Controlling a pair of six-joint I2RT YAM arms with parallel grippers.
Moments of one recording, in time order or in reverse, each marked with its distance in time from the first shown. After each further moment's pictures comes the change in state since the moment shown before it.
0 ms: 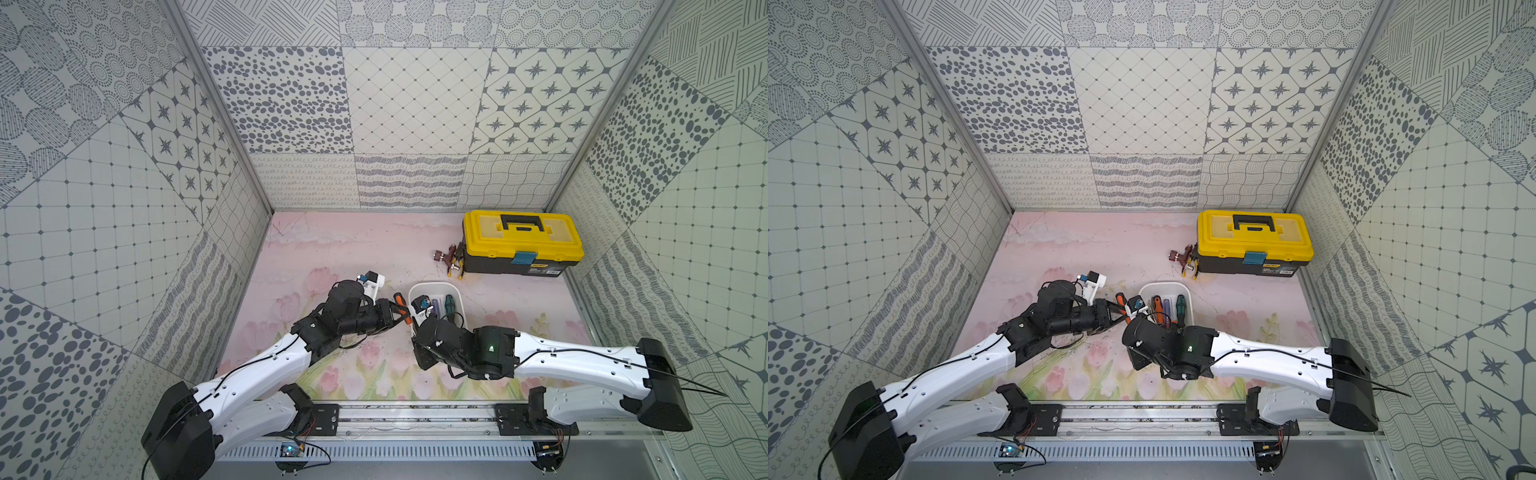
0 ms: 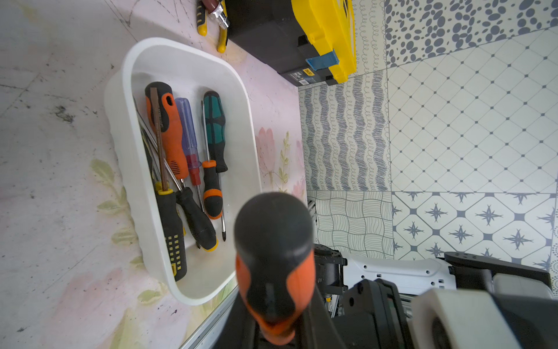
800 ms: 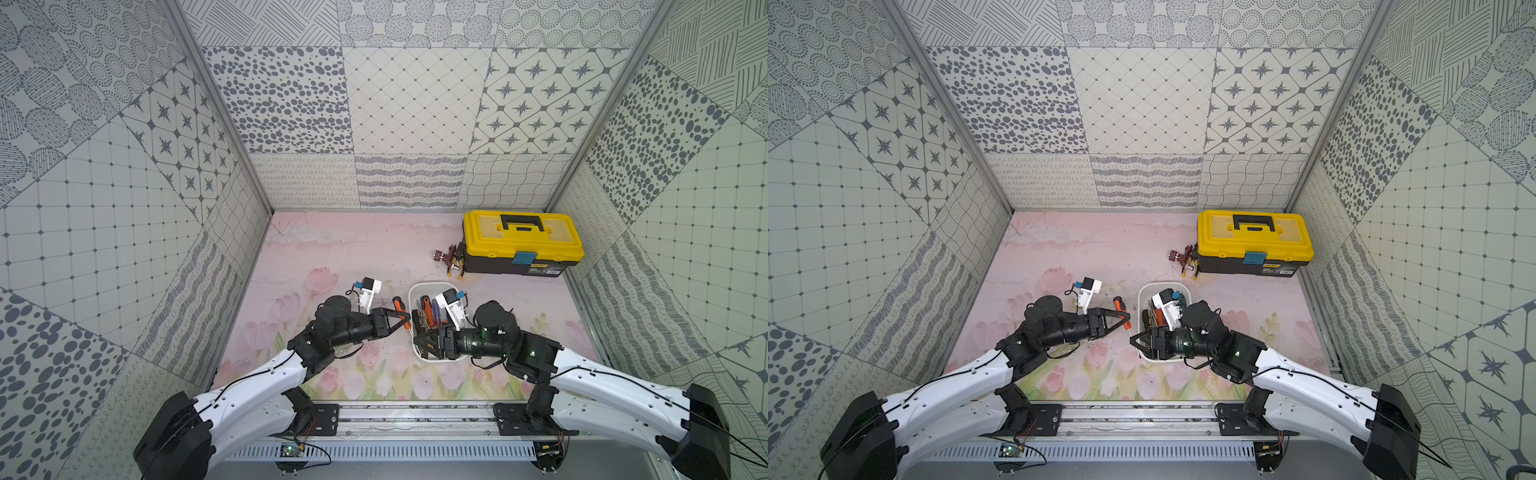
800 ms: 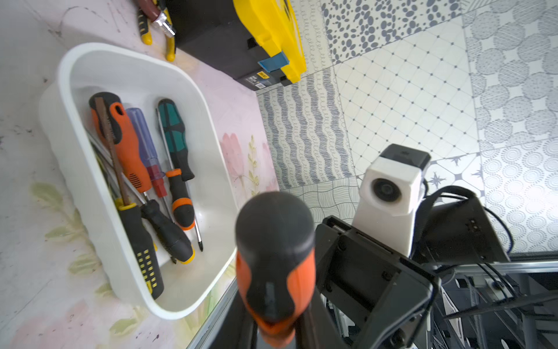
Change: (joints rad) left arm 0.003 -0.086 -0.219 0.408 0.093 -0.034; right arm -0.320 -0.356 -0.401 0.549 -0.687 0.200
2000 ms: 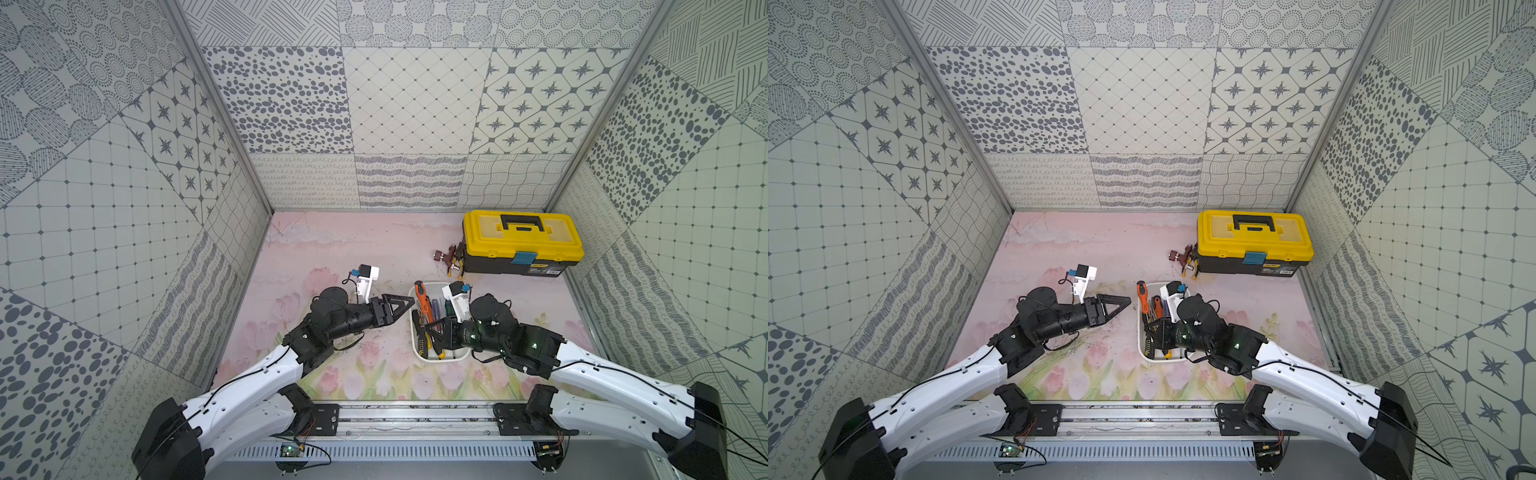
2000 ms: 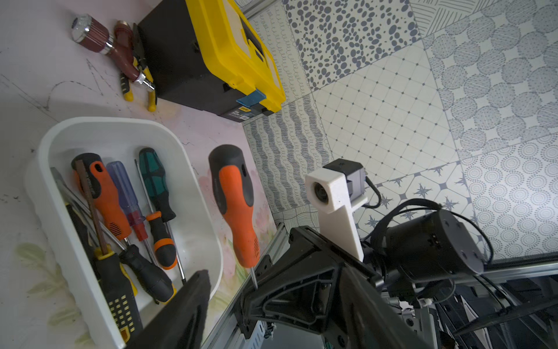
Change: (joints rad) left arm -0.004 -0.016 0.144 -0.155 -0.101 0.065; right arm -0.001 0.047 0.133 -0.303 0.296 -0.033
